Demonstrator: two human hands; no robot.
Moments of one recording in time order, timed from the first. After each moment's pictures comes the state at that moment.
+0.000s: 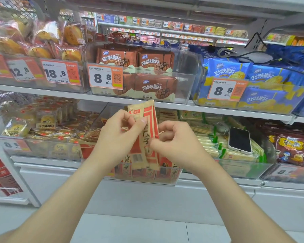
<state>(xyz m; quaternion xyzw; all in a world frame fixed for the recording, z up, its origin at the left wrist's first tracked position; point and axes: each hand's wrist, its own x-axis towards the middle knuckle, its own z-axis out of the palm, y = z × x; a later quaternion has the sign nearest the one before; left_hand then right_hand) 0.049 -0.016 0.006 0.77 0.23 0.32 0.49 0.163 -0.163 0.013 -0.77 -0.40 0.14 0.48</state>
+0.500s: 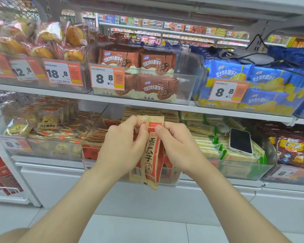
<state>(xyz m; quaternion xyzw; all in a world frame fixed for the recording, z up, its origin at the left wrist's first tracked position) 0.049 -0.024 -0.008 0.86 0.18 0.37 0.30 0.160 -0.157 0.008 -0.73 -0.42 0.12 0.52</state>
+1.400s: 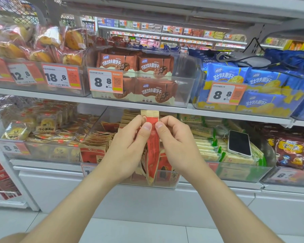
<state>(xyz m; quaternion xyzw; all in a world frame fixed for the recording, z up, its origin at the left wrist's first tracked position) 0.050 -0.029 -0.004 0.83 0.06 0.33 0.44 0.160 -0.151 0.004 -0.67 -0.42 0.06 0.61</state>
